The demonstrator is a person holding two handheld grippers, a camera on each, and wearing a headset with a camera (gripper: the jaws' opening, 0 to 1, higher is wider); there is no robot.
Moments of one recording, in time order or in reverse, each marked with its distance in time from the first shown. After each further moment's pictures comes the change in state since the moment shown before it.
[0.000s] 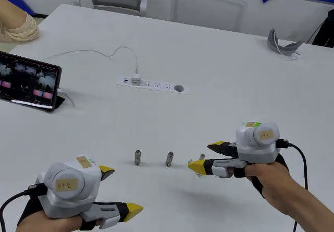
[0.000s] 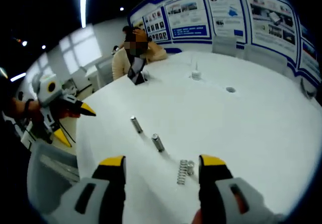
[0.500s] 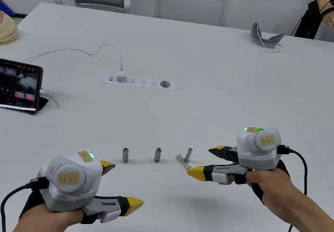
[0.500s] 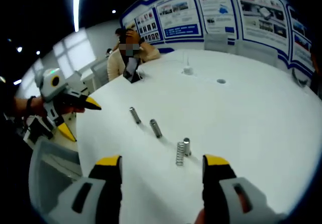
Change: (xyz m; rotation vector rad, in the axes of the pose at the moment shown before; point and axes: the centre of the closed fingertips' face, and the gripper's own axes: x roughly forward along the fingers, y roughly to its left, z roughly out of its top) left arm 0.018 -0.016 0.016 0.056 0.005 -0.052; right arm -0.027 0.001 -0.028 0.054 -0.005 -0.037
